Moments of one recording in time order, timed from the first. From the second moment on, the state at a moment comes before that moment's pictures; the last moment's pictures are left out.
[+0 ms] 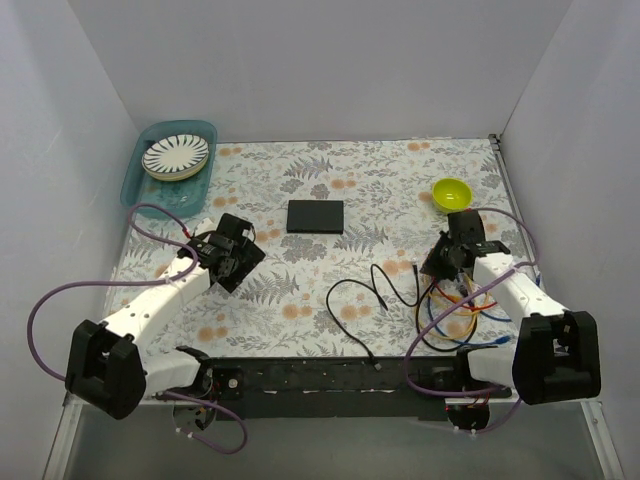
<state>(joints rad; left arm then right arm) -0.45 1.17 0.82 -0.72 -0.29 -1.21 0.12 1.24 0.66 -0.51 -0.10 0.68</state>
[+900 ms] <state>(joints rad) -0.27 1.35 0.89 -0.61 -0.16 -1.13 0.99 1.64 0.99 -0.46 -0.25 0.50</state>
